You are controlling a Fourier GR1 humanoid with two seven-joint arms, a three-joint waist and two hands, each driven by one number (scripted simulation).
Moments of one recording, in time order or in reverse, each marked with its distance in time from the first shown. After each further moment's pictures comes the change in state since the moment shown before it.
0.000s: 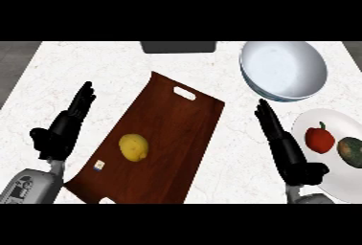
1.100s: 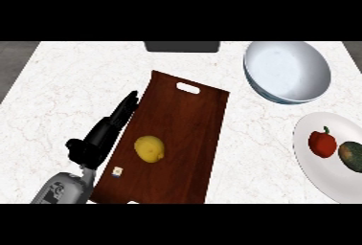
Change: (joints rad) left arm -0.013 -0.113 -0.142 -0.101 -0.004 -0.115 0.069; right arm -0.077 -0.634 -0.376 0.509 0.168 0.358 -0.461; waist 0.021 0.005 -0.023
